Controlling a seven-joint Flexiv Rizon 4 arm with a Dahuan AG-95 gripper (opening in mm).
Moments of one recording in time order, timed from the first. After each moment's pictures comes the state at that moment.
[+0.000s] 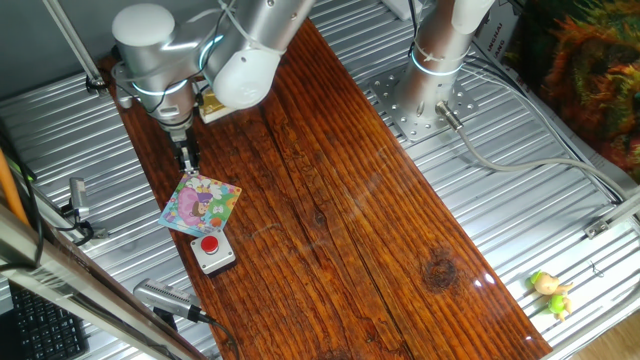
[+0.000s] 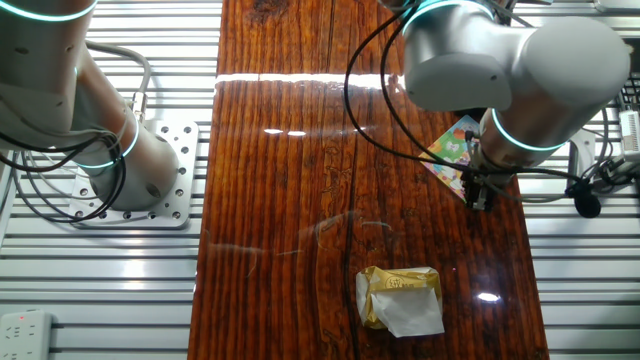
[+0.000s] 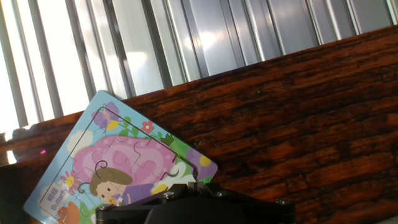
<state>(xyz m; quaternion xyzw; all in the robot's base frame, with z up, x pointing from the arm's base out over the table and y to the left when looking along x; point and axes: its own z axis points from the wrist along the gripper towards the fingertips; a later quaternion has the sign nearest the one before) 0.632 -0.050 0.029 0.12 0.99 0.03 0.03</state>
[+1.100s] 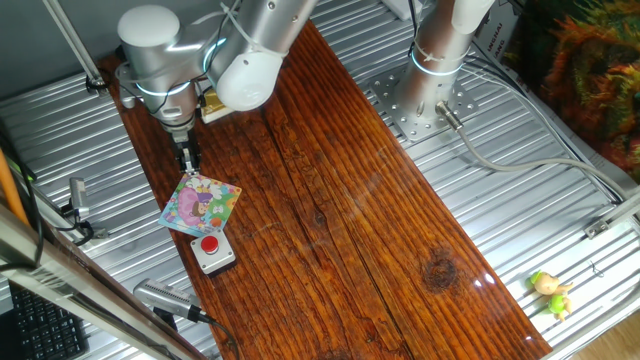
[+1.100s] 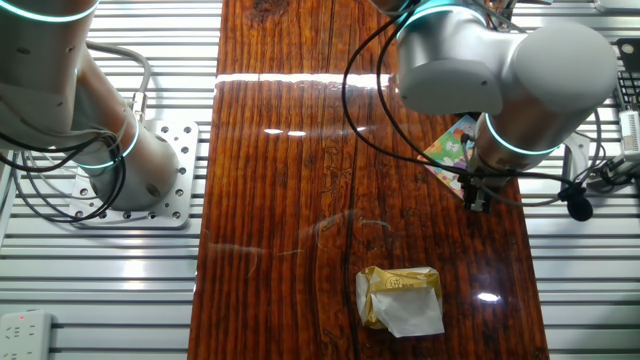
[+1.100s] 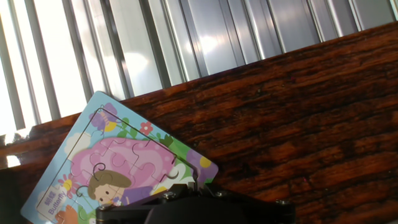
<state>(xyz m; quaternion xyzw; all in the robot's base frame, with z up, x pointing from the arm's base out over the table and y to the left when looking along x) 0.632 -0.050 0.024 0.12 0.99 0.04 0.04</state>
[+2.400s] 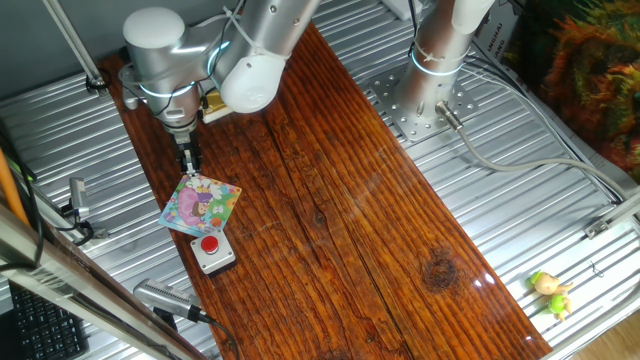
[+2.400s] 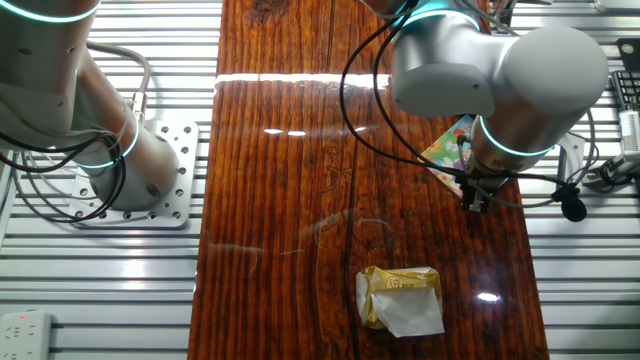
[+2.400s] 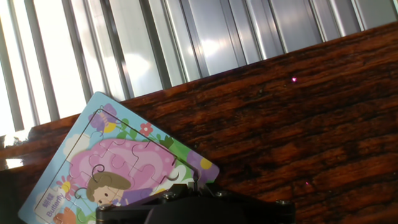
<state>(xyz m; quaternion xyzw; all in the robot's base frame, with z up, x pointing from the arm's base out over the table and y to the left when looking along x) 0.633 -0.049 0.019 0.12 0.99 0.04 0.04</state>
